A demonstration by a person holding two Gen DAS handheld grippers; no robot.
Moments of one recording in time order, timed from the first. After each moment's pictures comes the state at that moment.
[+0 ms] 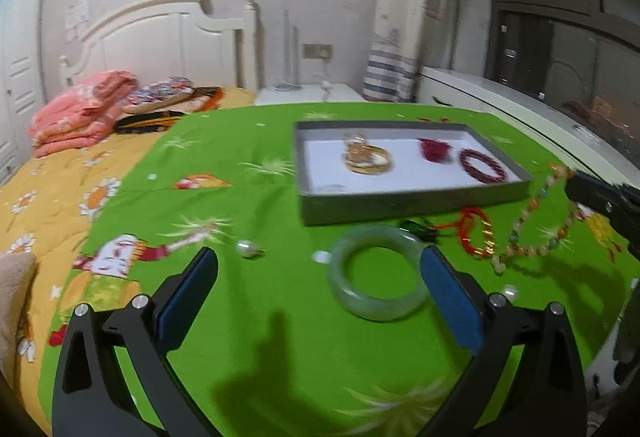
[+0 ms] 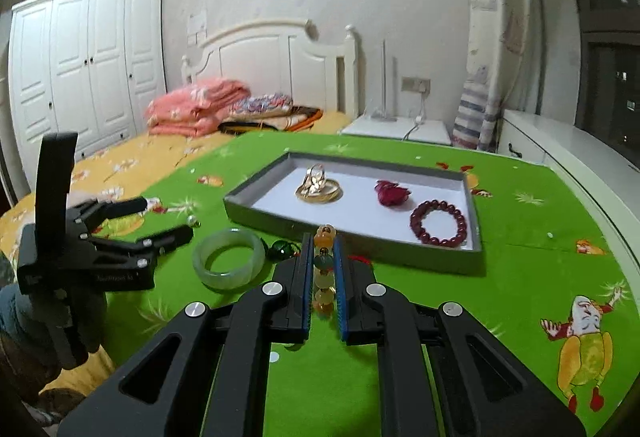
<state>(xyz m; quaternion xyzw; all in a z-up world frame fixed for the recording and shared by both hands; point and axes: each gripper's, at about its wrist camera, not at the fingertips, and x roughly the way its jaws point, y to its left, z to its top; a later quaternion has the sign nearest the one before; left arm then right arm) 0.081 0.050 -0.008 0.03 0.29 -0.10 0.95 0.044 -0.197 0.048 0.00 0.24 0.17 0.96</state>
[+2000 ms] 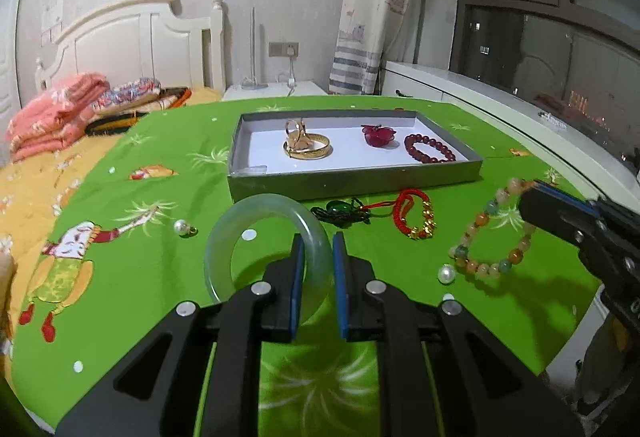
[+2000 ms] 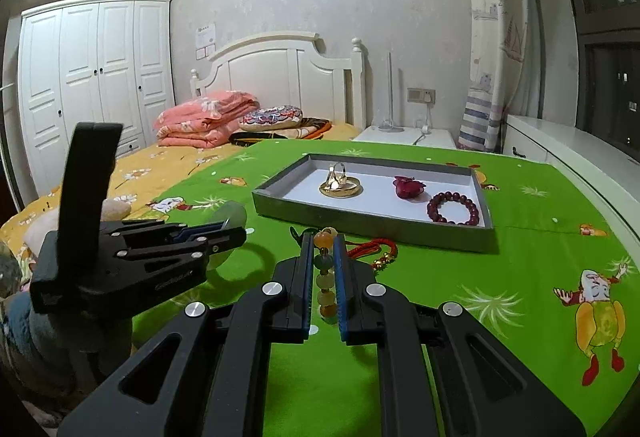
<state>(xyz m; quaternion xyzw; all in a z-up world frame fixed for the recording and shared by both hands) 0.052 0.016 -0.015 0.03 0.28 -0.15 0.95 0.004 -0.180 0.035 0.01 0.22 0.18 0.96</state>
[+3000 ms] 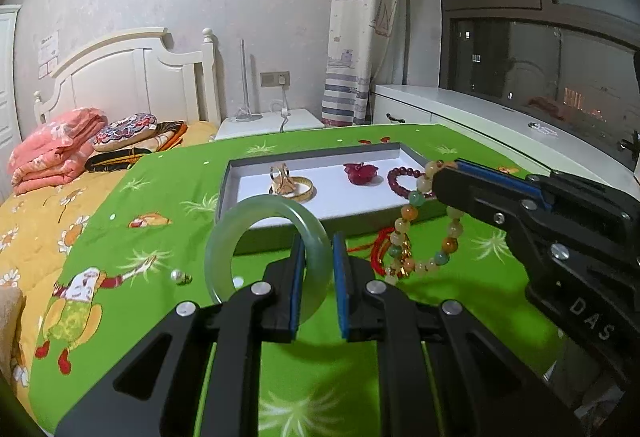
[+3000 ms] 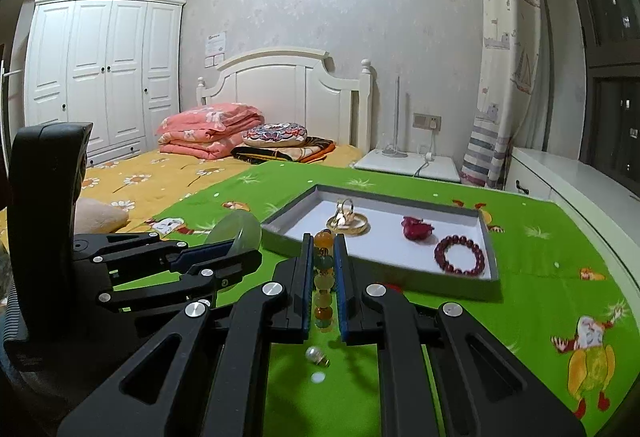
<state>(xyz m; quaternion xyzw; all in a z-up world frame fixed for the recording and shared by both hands) 0.053 -0.007 0.015 0.05 0.24 -0.15 0.96 0.030 -0.162 0.060 -0.02 0.18 0.18 0.97</state>
